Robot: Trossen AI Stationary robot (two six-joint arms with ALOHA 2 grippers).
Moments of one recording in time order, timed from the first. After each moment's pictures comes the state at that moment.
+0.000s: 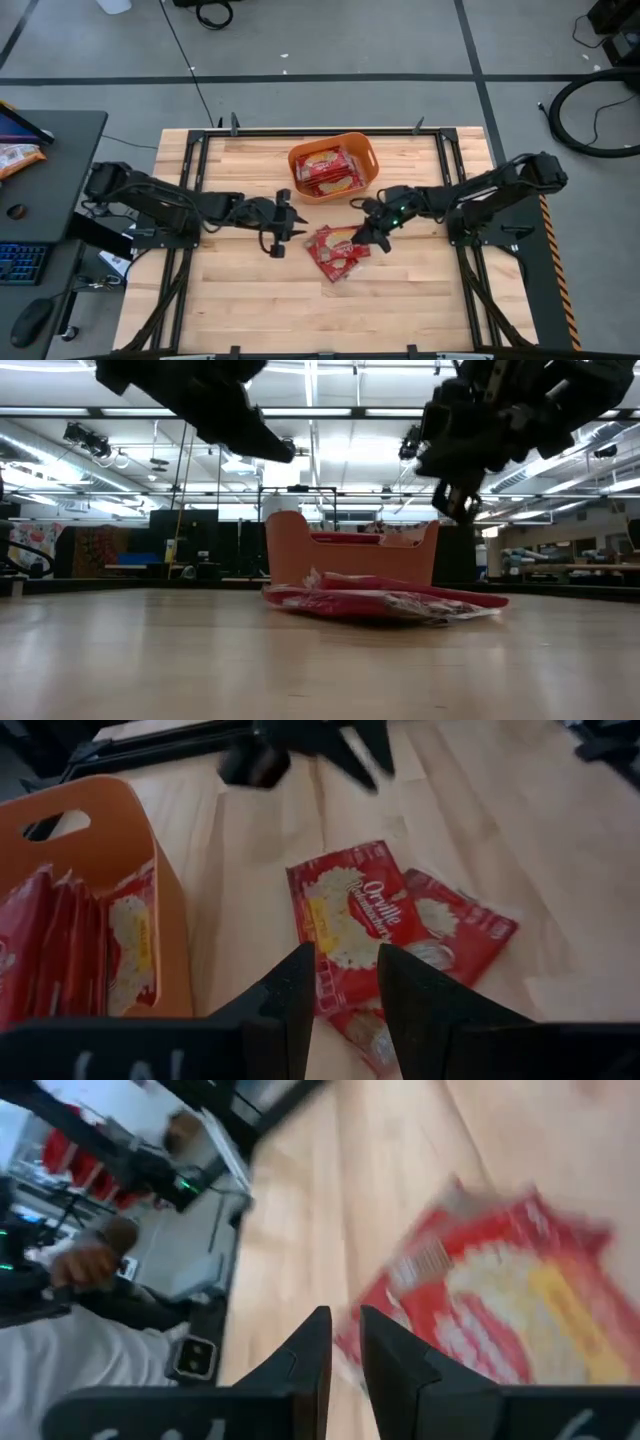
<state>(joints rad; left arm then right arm) -0.15 1.35 0.77 0.07 -0.16 0.09 0.02 1.33 0.51 0.40 -0.38 0.64</state>
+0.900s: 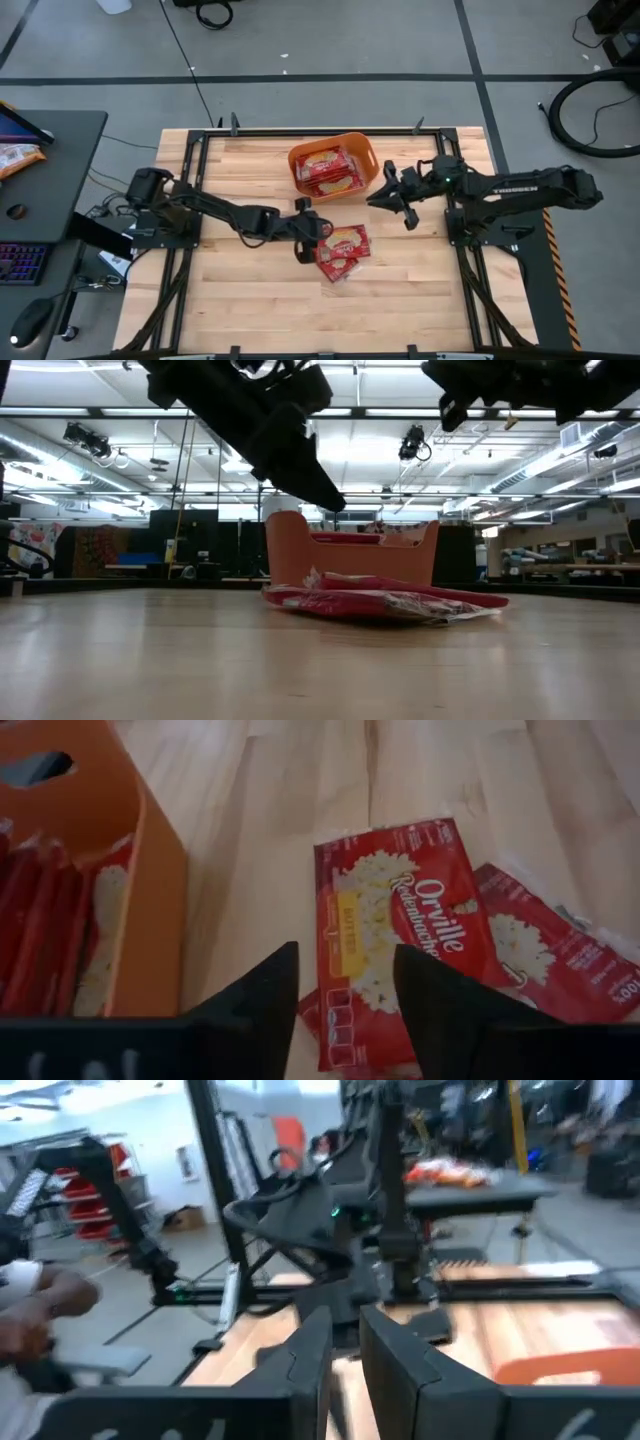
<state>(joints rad) -0.18 1.72 0.99 0.06 -0.36 -0.02 -0.16 0.91 0.47 0.48 -0.40 0.12</state>
